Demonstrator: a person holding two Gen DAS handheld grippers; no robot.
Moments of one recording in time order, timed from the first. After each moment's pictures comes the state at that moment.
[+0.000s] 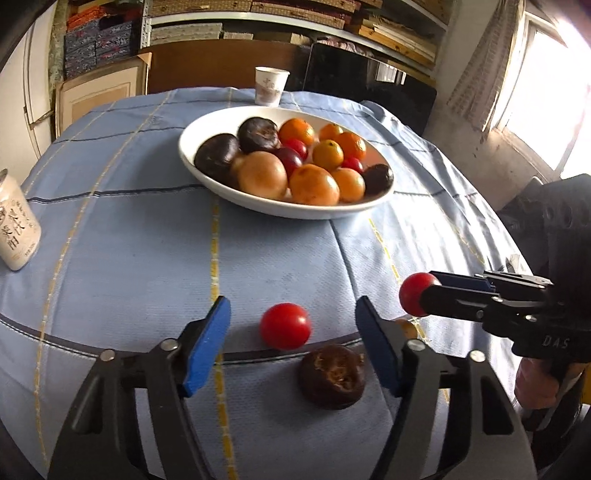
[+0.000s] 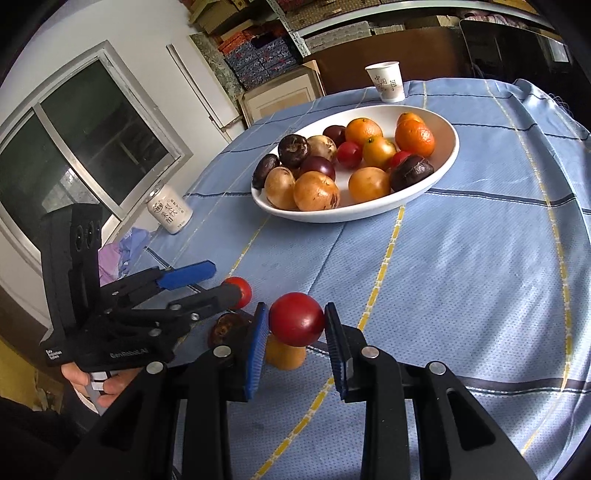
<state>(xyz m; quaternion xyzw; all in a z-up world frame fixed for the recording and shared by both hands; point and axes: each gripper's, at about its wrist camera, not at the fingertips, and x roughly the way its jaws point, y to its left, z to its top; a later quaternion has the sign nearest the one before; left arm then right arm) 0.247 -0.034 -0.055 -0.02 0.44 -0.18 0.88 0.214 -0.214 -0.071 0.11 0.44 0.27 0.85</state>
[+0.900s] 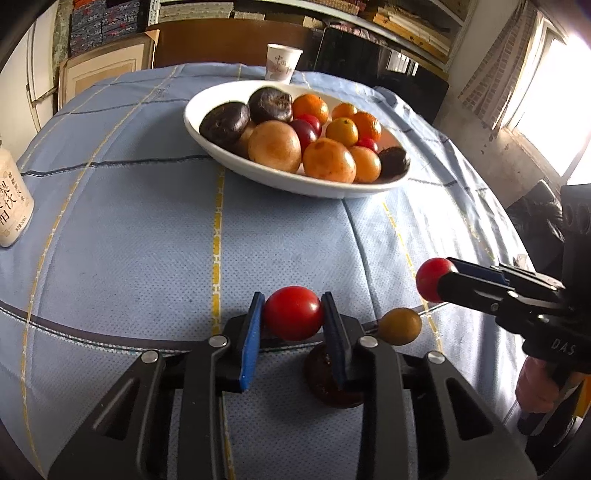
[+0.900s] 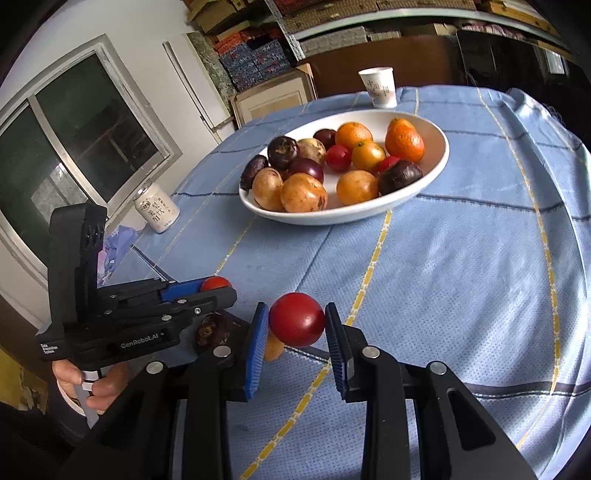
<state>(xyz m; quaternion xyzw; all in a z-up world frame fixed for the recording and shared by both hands) 0.254 -0.026 -0.068 -0.04 0.47 -0.17 0.87 0.211 -0.212 -0.072 0.09 0.42 0.25 0.86</state>
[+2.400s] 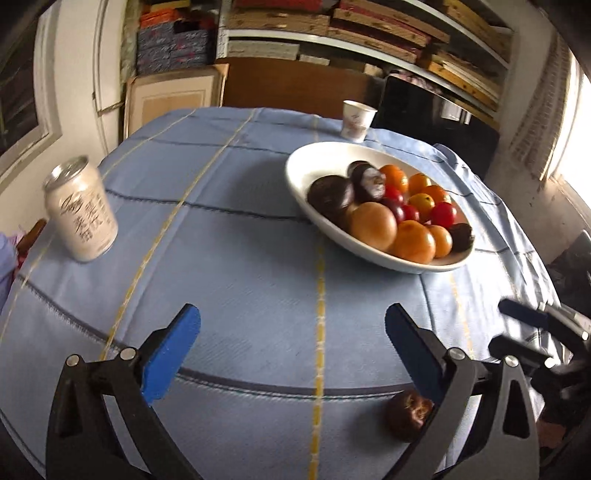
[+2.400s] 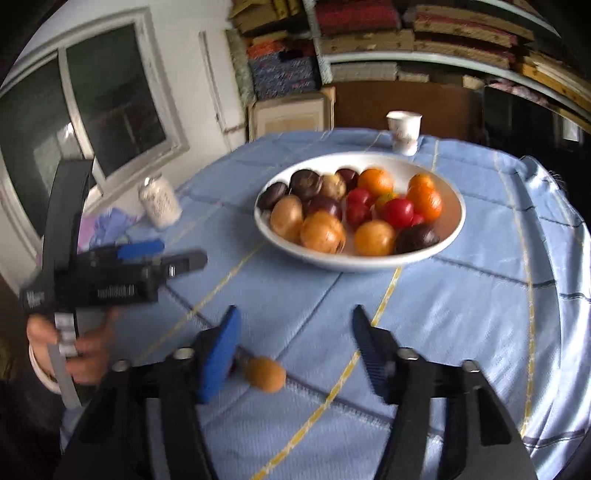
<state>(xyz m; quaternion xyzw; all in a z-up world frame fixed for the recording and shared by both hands) 0.262 0.021 -0.043 -0.06 0.40 -0.04 0.91 0.213 -0.185 -0.056 0.00 0.38 0.26 0.89</state>
